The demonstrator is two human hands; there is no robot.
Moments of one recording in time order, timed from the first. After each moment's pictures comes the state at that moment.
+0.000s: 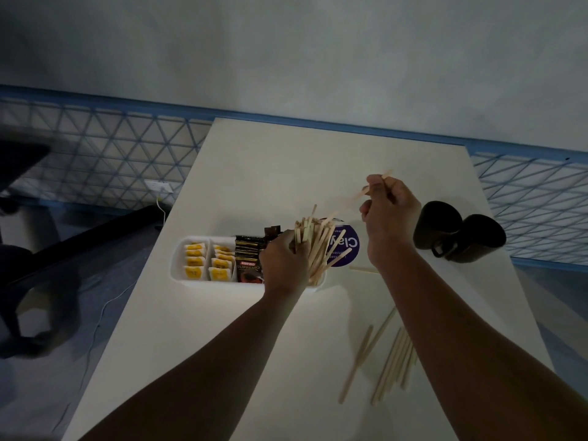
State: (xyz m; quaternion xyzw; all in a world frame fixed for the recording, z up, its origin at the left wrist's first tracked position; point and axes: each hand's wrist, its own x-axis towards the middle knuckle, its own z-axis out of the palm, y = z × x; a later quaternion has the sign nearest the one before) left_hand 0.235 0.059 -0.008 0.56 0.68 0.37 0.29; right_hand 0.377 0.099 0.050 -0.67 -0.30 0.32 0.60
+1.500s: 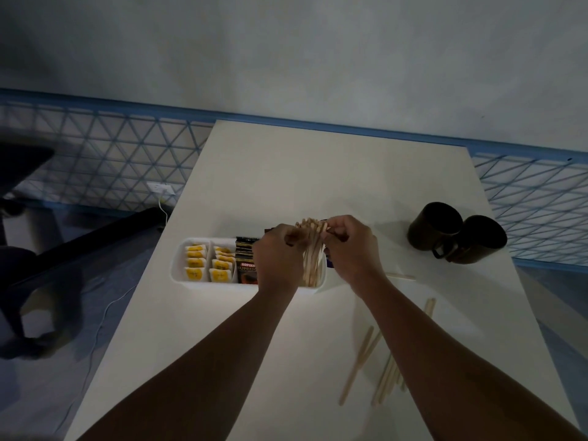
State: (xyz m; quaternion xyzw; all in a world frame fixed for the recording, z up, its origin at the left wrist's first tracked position) left_hand 0.228 0.062 0.013 0.56 0.68 0.38 0.28; right_hand 0.355 0.072 0.007 -0.70 -0.50 0.34 0.37
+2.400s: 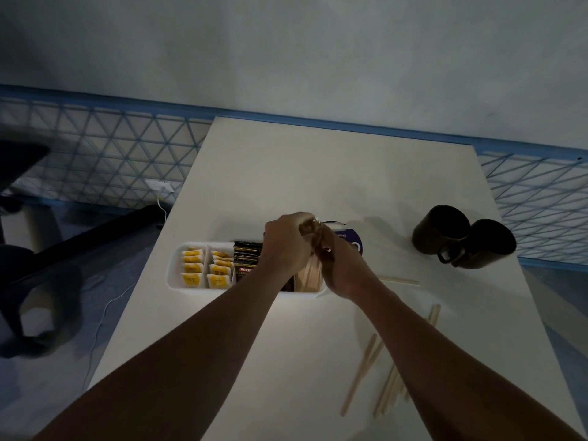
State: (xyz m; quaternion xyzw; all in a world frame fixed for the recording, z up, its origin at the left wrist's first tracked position) left_hand 0.225 0.097 0.030 0.66 0.63 0.27 0.32; right_hand 0.353 0.073 -0.001 -0.64 -0.65 0.36 0.21
